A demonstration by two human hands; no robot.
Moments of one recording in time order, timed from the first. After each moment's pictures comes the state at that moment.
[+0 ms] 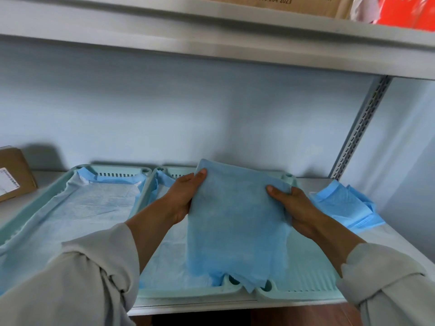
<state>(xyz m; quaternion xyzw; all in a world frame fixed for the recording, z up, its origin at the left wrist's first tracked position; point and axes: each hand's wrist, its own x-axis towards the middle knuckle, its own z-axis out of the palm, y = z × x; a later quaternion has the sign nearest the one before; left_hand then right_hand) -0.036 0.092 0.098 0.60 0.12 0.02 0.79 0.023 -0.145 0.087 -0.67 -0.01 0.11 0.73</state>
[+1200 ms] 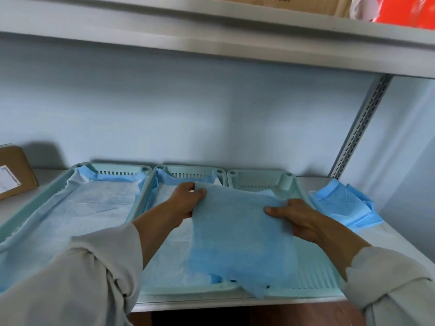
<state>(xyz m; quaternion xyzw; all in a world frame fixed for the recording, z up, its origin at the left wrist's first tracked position) -0.038 0.086 0.085 0.72 0.21 0.02 0.66 0.017 -0.160 0.081 -0.74 0.04 0.23 0.63</state>
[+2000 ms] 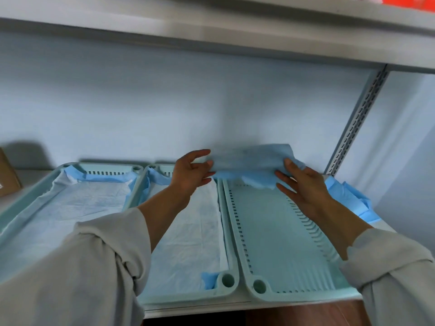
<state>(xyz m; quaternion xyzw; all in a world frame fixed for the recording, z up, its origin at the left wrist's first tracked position) -0.003 0.074 0.110 0.66 0.09 0.15 0.73 0.051 -0.164 0.110 -0.60 0.01 0.03 0.80</state>
